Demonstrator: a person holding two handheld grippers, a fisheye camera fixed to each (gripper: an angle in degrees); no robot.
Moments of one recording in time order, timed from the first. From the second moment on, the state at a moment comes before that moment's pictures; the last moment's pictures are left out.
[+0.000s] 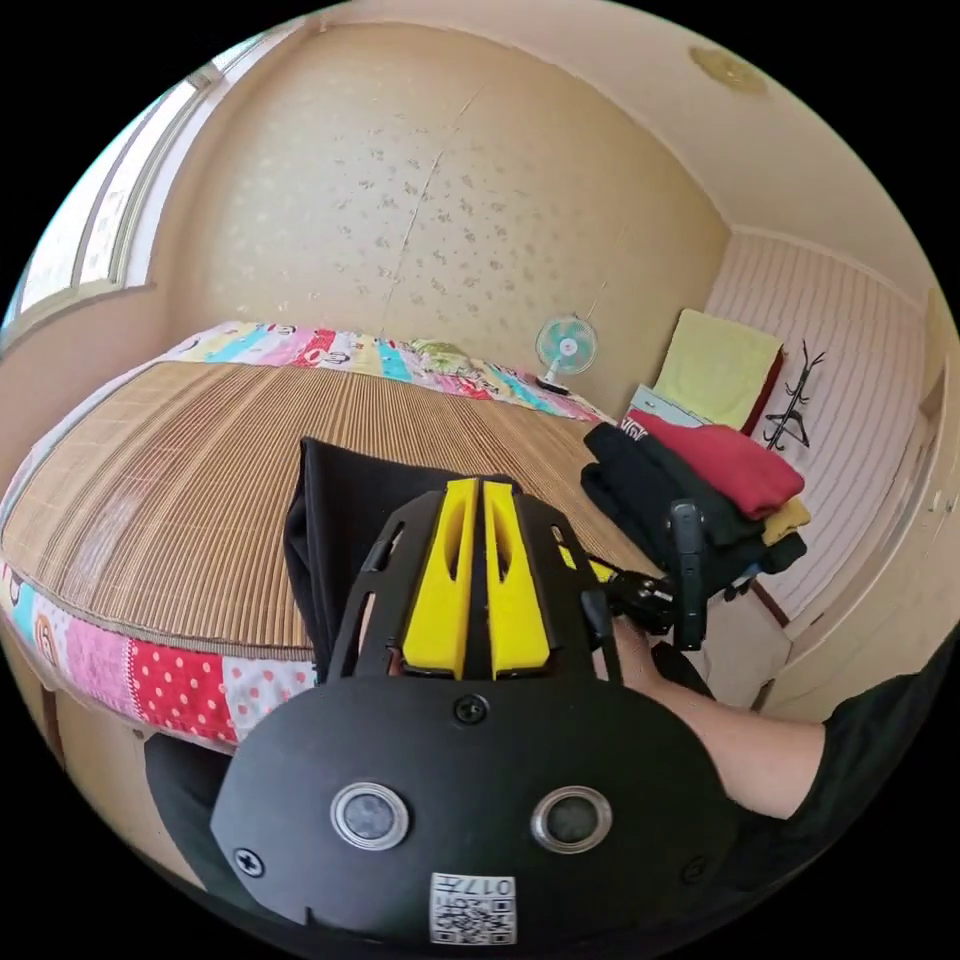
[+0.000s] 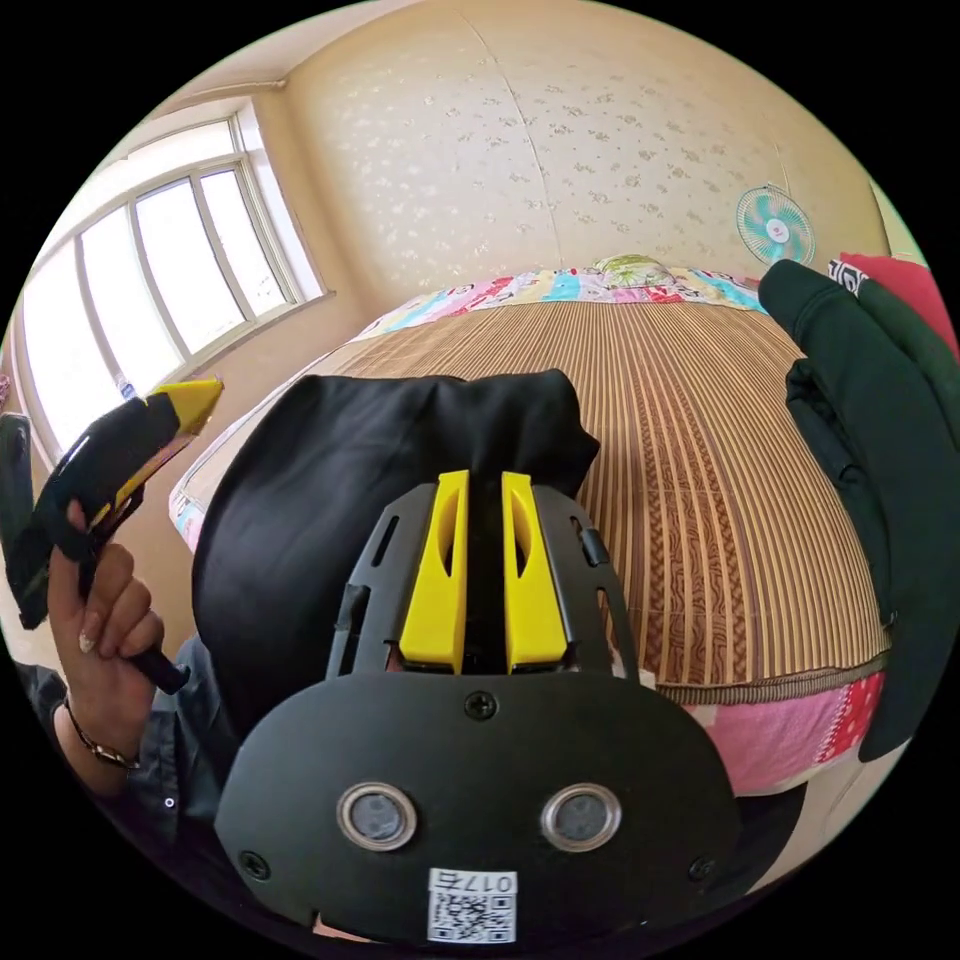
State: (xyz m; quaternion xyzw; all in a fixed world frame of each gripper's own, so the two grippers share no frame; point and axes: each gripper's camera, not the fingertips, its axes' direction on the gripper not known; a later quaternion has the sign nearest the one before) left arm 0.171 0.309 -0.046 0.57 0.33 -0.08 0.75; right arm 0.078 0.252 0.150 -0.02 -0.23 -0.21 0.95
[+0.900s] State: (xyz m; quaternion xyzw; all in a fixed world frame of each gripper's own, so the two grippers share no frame) left arm -0.010 0.490 0.176 0.58 0.42 -0.21 0.67; right arm 0.038 0.168 0.249 -0.26 -0.41 -0.12 0.87
